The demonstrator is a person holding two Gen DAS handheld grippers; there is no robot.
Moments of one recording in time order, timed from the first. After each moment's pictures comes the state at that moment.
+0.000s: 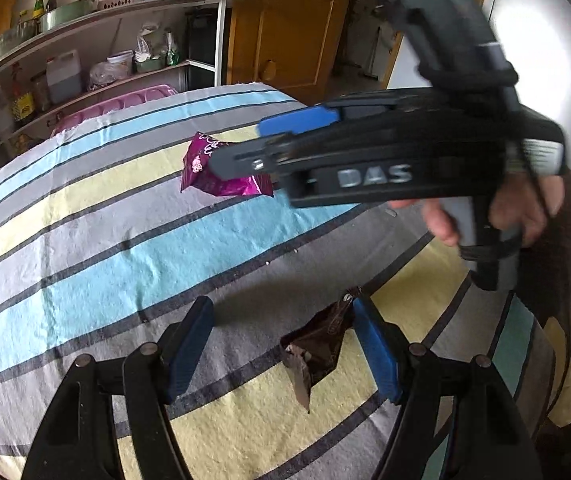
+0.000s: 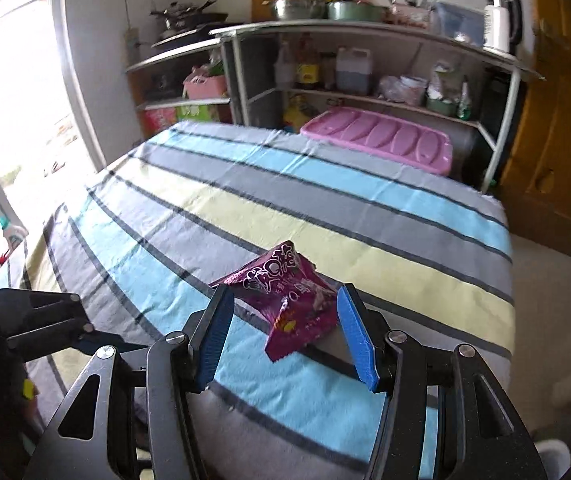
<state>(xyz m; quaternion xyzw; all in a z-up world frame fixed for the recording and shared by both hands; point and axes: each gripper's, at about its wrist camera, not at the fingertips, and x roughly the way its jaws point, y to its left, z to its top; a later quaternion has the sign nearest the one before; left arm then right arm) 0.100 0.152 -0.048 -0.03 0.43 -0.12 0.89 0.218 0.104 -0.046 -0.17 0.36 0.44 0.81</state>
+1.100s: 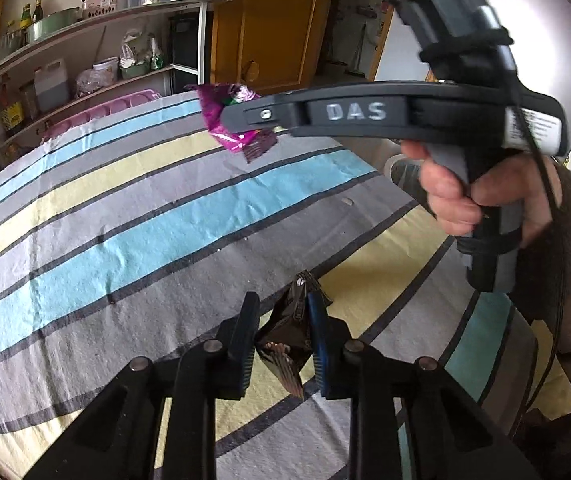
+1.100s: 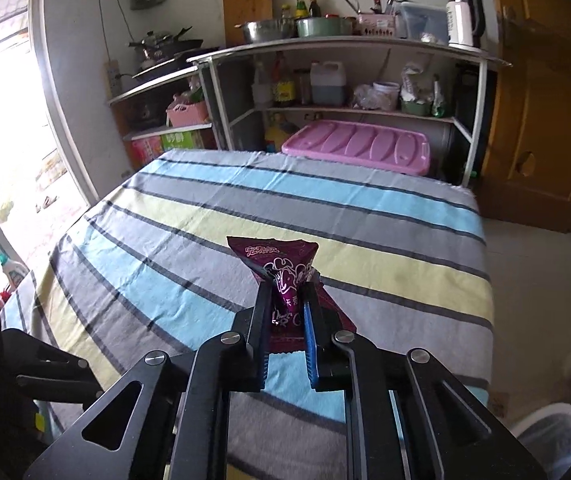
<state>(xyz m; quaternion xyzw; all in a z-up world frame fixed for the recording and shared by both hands) 0.077 0.129 -0.037 -0.02 0.43 -0.14 0.89 0.196 0.059 -0.017 -0.11 0.34 0.41 0.84</state>
